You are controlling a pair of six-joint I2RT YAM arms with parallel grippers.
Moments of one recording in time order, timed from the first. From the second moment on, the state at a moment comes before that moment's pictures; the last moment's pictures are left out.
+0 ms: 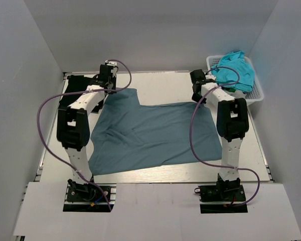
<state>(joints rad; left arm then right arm) -0.21 2.01 1.63 -0.35 -0.22 0.00 0.24 2.18 1.71 -0.64 0.44 0.62</state>
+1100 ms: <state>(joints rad) -0.23 0.92 0.91 -0.76 0.01 -0.40 0.28 1.51 1.12 -0.59 0.43 0.60</state>
